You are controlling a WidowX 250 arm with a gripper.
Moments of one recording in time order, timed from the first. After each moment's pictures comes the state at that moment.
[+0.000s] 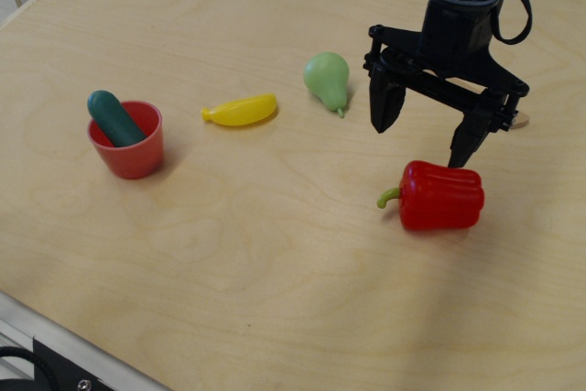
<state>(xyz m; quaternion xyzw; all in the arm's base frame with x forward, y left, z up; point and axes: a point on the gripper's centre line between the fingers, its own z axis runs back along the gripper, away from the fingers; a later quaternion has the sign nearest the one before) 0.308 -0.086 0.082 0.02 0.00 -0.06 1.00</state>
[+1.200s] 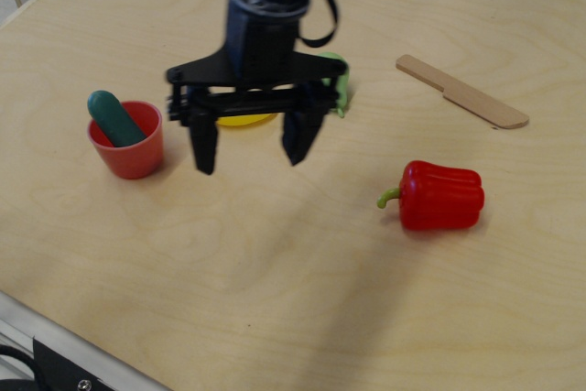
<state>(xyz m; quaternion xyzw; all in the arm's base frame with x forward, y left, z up) 0.228 0.016 0.094 0.08 -0.01 0.43 0.90</state>
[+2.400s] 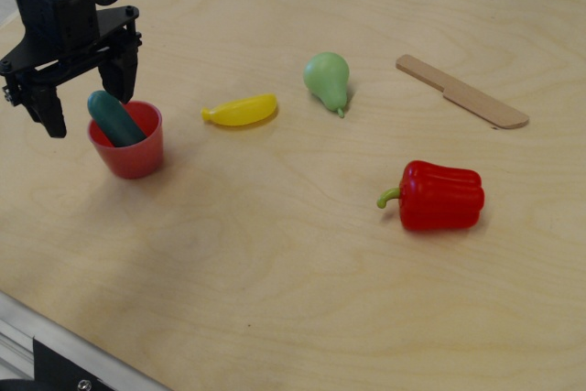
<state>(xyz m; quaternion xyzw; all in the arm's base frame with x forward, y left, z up) 0.229 0.148 0.081 0.08 -0.07 0.63 0.77</state>
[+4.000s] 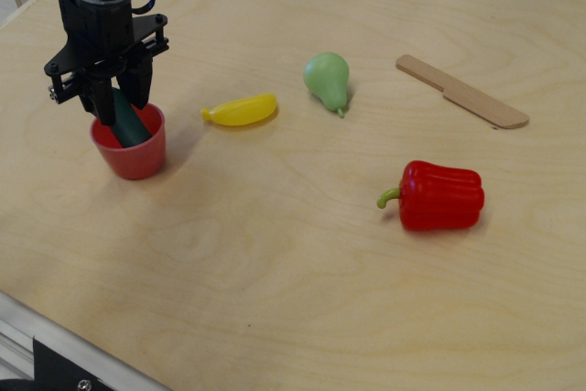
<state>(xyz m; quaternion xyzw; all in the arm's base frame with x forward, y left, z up) 0.260 0.152 0.054 0.09 -0.06 0.63 0.77</state>
